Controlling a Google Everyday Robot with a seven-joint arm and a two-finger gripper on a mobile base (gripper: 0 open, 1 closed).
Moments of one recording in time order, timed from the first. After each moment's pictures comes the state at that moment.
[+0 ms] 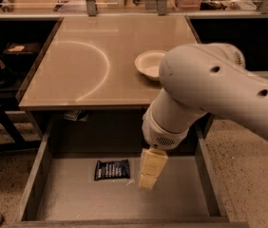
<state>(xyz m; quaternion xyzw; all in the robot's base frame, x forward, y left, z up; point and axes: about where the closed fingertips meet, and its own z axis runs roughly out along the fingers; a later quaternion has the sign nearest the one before) 0.407 -0.032 0.790 -0.66 0.73 0.09 0.13</state>
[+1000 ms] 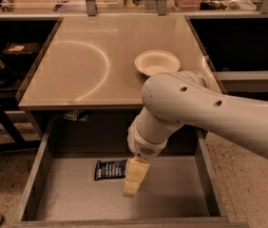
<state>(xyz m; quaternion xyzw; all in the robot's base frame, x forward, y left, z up) 0.418 0.005 0.725 -0.67 0.72 0.13 0.13</state>
